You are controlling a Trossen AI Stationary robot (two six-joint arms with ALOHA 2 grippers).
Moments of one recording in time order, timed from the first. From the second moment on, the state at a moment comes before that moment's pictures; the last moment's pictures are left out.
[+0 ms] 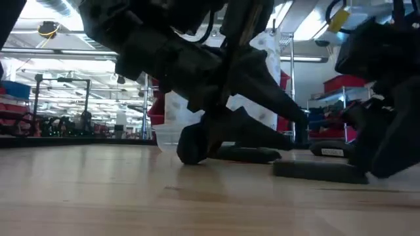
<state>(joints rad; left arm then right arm) -0.26 2.13 1.10 0.49 0.02 -0.99 0.62 1.73 0.65 0.18 0.29 0.66</state>
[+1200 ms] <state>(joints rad) -0.26 2.13 1.10 0.42 0.12 -0.88 0.66 1.83 0.69 0.31 0.26 0.89</state>
